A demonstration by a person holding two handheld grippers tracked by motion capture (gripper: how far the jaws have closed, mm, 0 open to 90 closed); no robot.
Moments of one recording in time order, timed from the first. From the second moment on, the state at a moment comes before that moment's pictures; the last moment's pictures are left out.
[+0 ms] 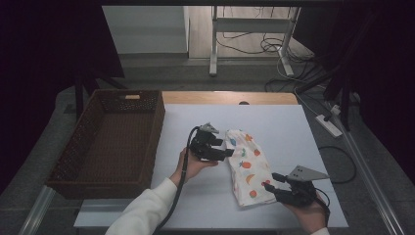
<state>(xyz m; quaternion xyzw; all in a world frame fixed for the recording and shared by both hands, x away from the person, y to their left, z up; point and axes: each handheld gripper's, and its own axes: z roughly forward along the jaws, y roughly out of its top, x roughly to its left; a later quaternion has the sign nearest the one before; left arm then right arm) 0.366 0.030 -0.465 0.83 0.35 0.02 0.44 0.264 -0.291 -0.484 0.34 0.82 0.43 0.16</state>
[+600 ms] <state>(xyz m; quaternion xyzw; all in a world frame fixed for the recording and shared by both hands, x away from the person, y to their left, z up) 0.335 0.080 -0.473 0.82 0.36 0.03 0.44 0.268 -0.268 -0.490 0.31 0.85 0.41 0.15</state>
